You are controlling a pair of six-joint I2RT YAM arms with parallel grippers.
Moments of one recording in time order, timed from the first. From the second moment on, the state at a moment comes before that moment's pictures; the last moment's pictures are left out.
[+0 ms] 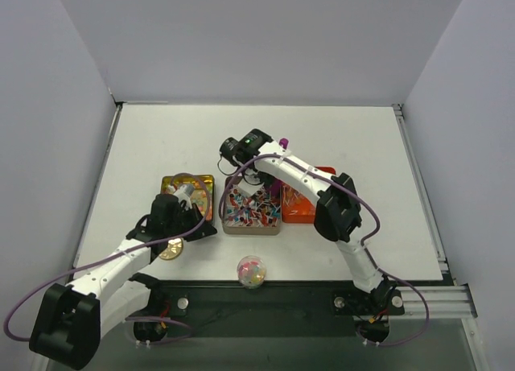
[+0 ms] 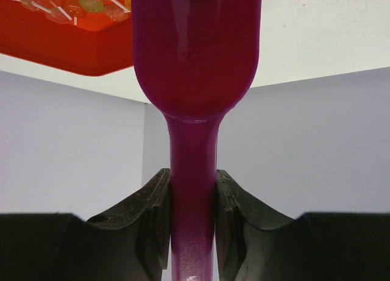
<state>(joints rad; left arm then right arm) -0.35 0.97 0.34 -0.10 0.40 -0.66 0.86 2.22 2.10 -1.42 0.68 -1.66</state>
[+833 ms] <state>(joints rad) -0.41 1.08 0.30 0.03 0.39 -0.67 0.92 2.21 2.05 -1.49 0.58 -1.37</state>
